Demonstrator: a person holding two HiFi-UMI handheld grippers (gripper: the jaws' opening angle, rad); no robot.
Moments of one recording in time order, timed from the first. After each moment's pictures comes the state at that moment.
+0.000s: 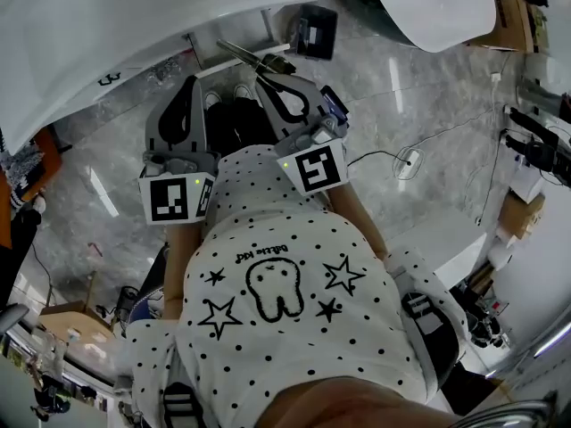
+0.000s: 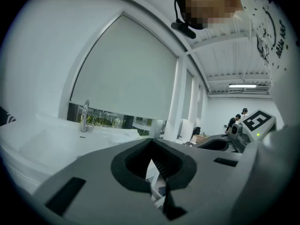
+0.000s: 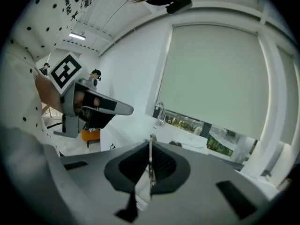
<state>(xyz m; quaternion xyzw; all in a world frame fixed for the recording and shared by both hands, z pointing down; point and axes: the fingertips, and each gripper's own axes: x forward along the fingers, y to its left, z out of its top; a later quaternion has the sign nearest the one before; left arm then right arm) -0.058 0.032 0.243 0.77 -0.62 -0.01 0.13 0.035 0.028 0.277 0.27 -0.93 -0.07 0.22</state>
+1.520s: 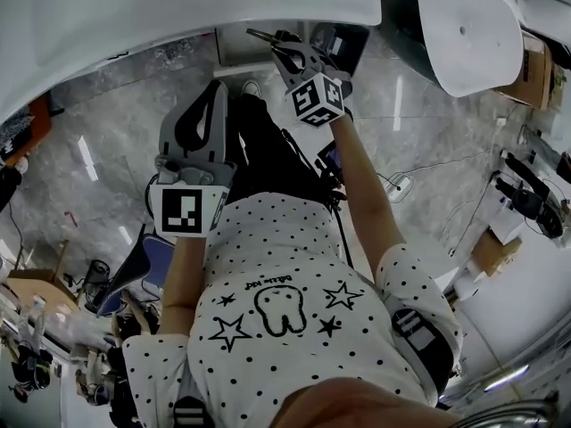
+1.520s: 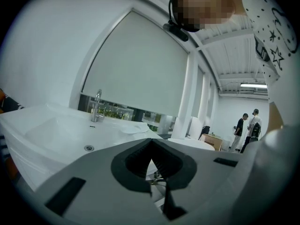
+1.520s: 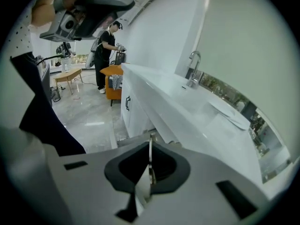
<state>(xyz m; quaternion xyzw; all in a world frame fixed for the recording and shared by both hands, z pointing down) -0.070 0.015 0.301 0.74 -0.66 0.00 0.17 0.018 -0.059 0.514 0.08 -0.89 -0.12 0.42</state>
